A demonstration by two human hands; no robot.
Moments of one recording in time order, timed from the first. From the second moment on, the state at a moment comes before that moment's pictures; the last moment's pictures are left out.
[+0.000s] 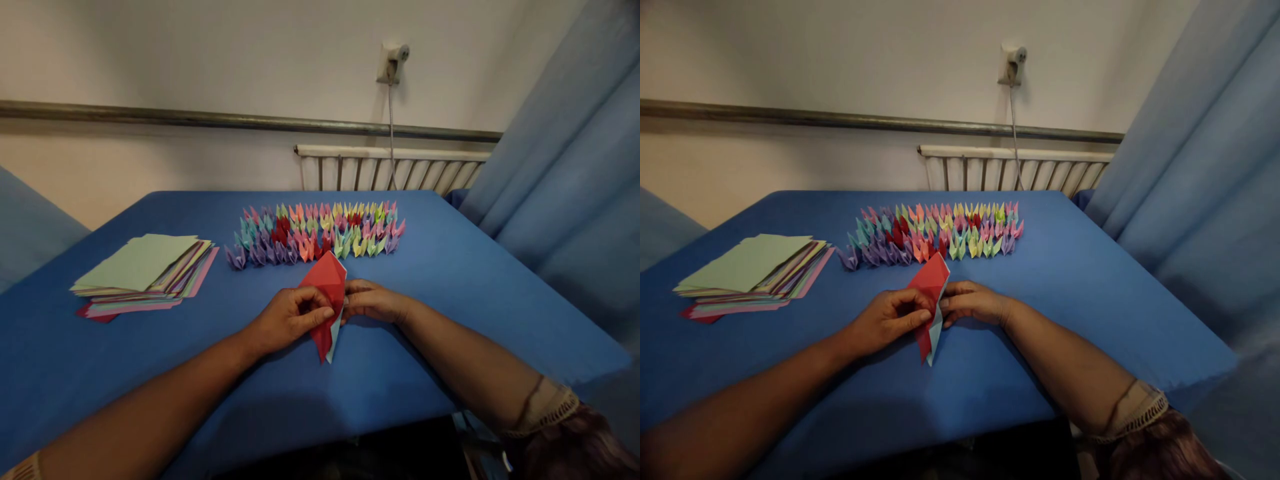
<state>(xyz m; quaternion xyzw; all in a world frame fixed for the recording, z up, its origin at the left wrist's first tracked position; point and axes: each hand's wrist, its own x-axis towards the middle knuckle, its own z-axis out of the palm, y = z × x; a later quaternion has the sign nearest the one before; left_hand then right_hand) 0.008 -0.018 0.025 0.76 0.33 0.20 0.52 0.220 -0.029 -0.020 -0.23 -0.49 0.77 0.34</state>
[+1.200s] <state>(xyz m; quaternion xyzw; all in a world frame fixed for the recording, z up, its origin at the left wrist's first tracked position) 0.001 0.004 0.031 0.48 0.48 0.44 0.59 0.220 -0.025 -0.023 -0.26 -0.55 0.65 0.45</state>
